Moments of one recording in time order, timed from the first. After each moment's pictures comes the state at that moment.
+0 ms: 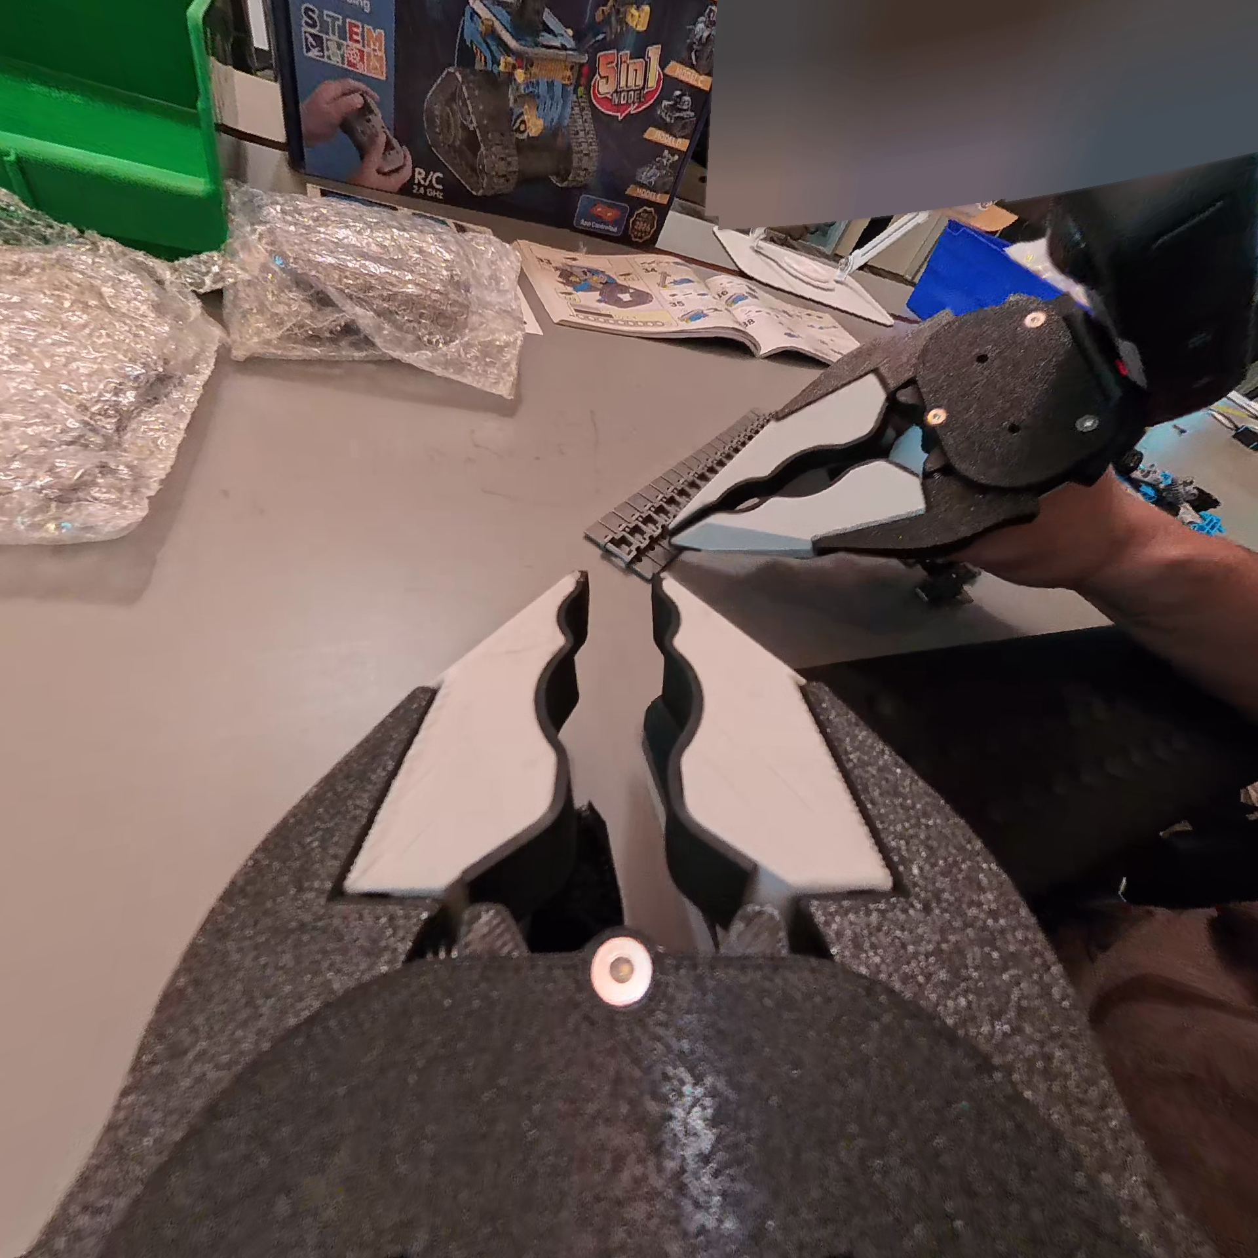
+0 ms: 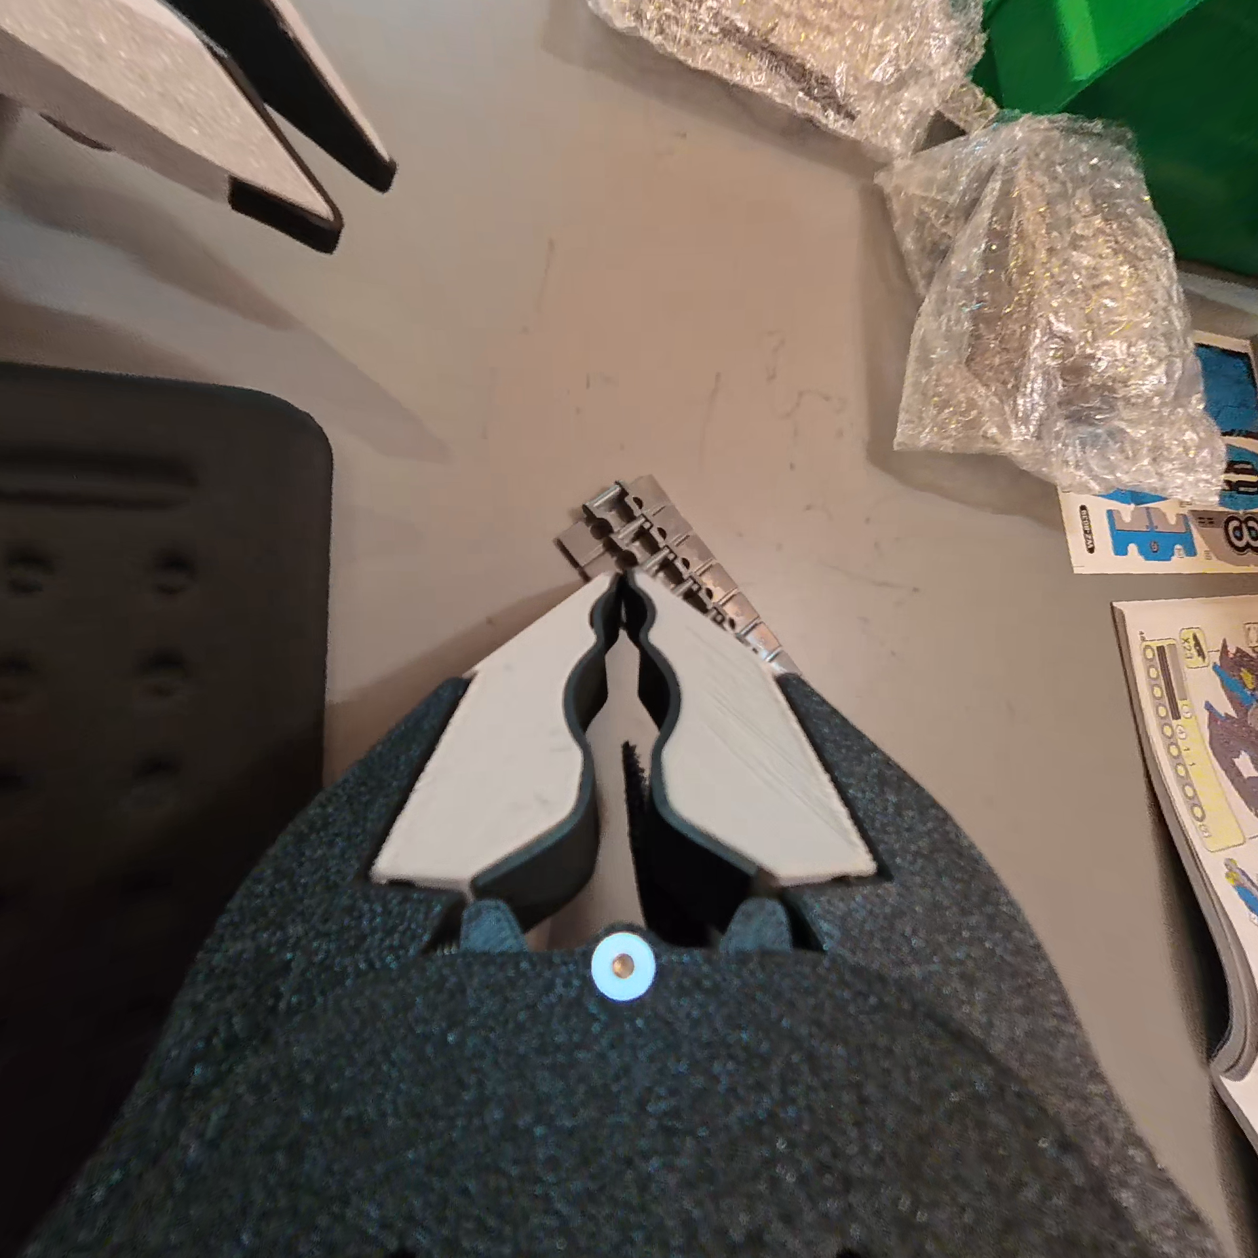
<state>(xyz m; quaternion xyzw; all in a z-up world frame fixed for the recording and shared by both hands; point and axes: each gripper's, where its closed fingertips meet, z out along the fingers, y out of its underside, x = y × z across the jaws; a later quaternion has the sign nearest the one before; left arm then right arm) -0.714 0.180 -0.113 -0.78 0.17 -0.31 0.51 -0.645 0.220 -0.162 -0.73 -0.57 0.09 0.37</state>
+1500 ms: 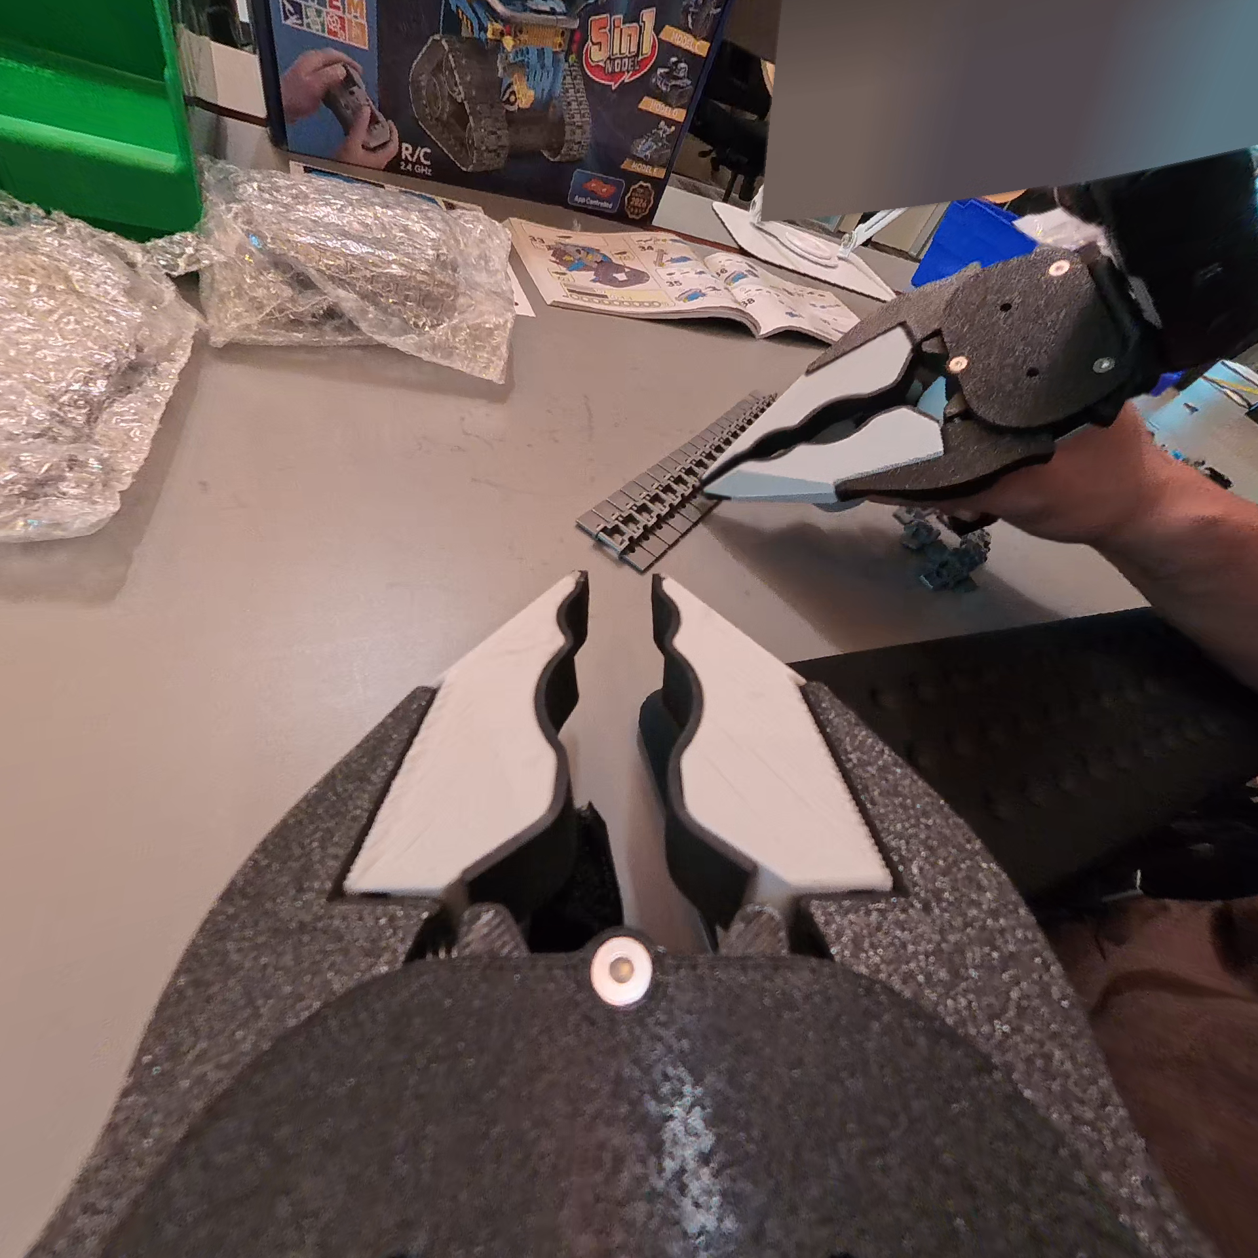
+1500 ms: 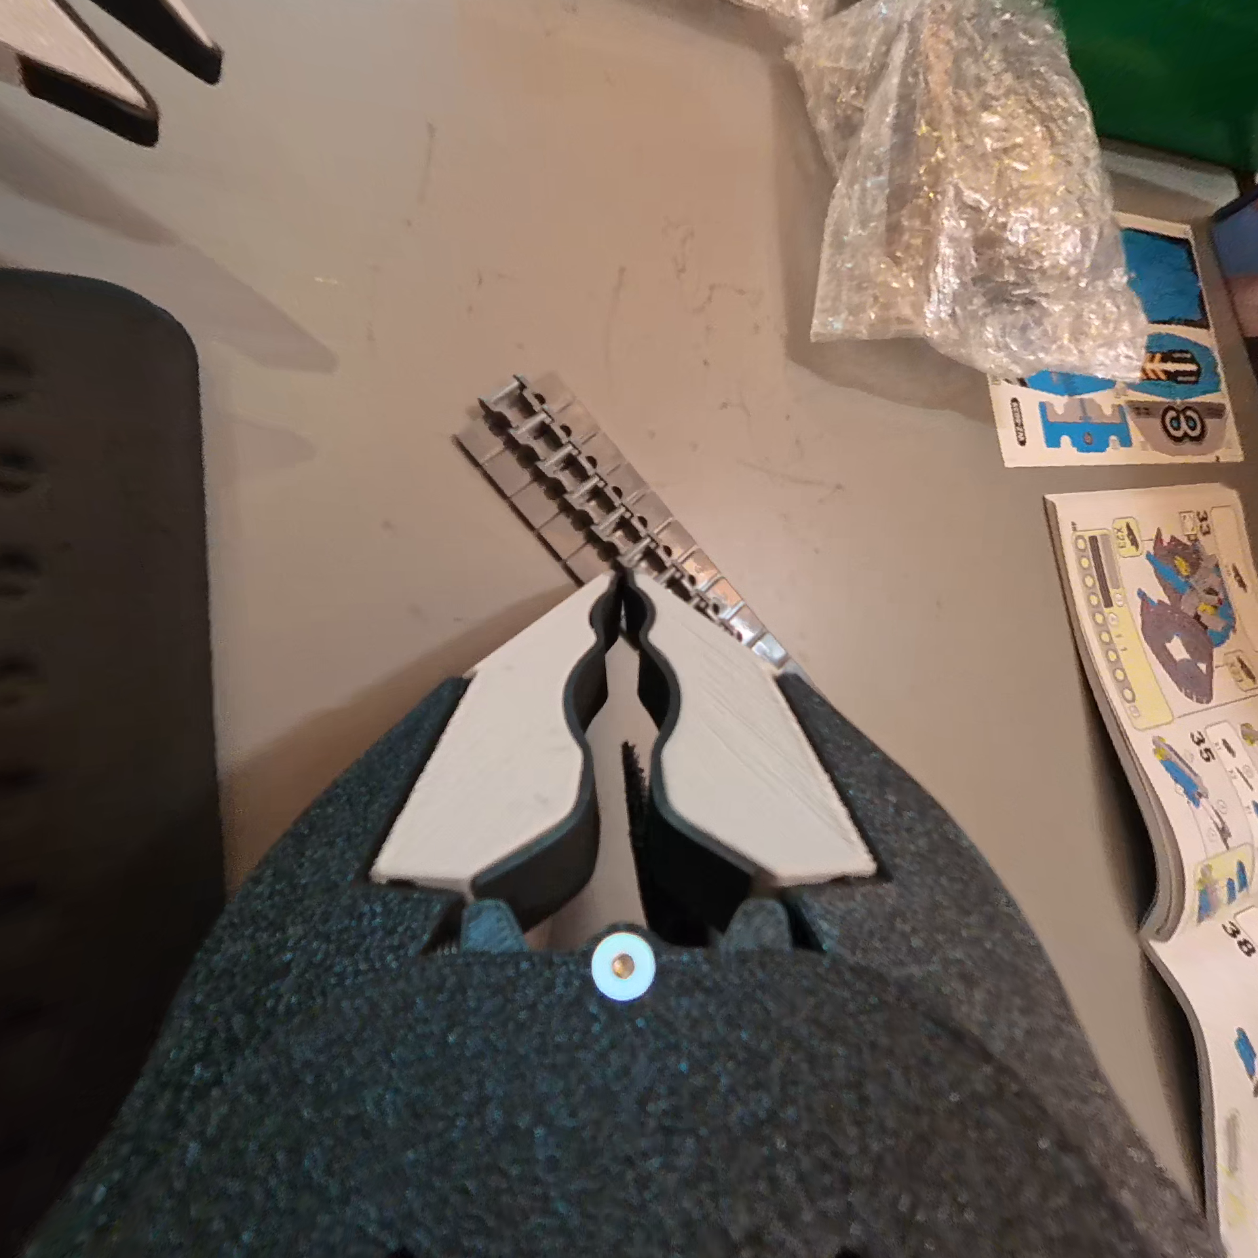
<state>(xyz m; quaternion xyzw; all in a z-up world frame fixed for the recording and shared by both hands) -0.709 0.180 -0.118 -0.79 0.18 -0.31 0.50 -0.606 0.235 -0.161 -0.76 -0.54 0.07 0.36</state>
